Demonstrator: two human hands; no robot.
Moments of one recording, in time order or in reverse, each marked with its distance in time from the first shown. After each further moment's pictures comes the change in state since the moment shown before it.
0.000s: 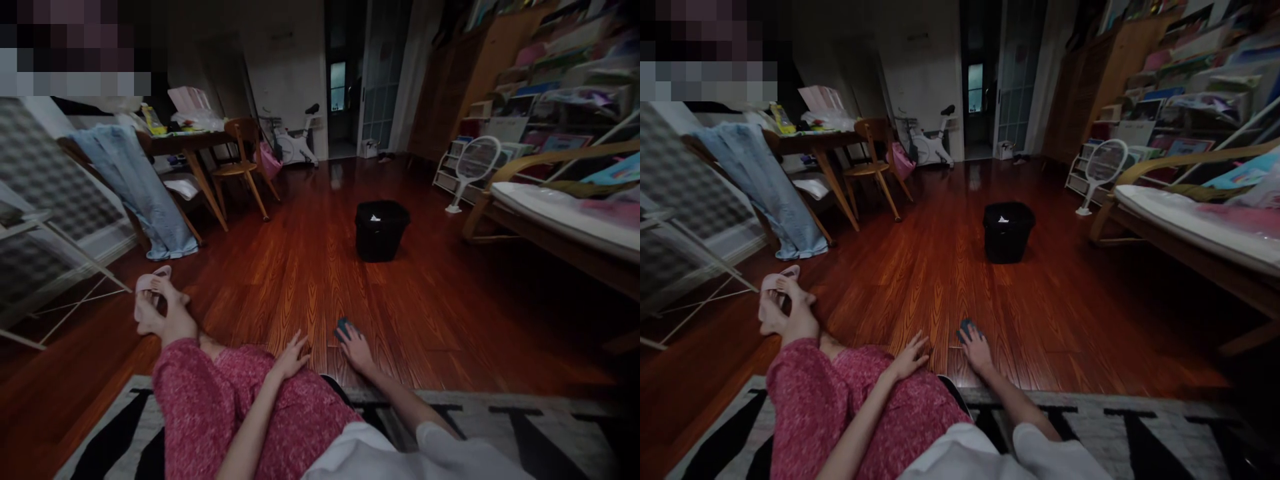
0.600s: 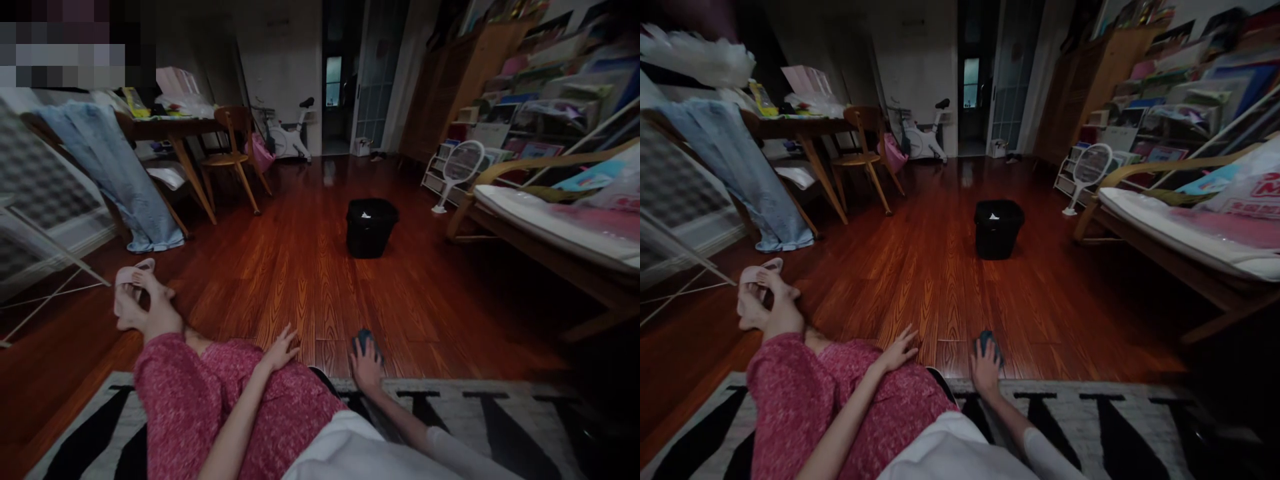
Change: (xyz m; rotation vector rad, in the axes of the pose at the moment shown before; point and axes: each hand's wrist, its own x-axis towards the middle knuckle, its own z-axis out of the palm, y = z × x) left_hand 0.002 -0.003 0.001 -0.006 0.003 0.021; right_hand -0.083 0.020 0.019 -0.061 0.083 0.426
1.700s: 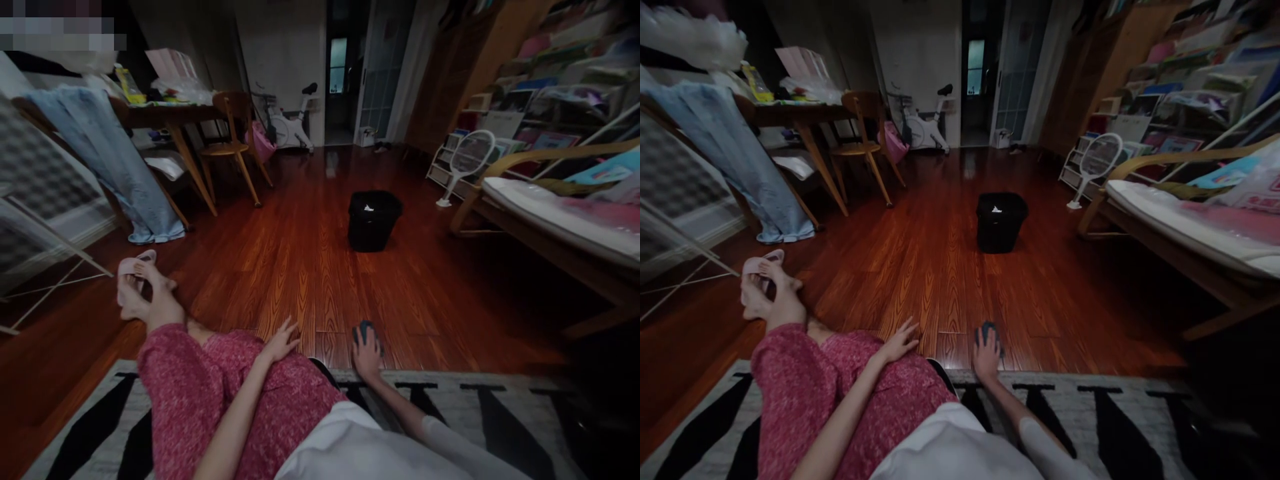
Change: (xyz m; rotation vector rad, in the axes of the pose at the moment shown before) left_hand -0.006 0.008 -0.005 -0.017 -0.013 -0.020; right_hand 0.007 0.001 0.003 0.061 0.070 0.025
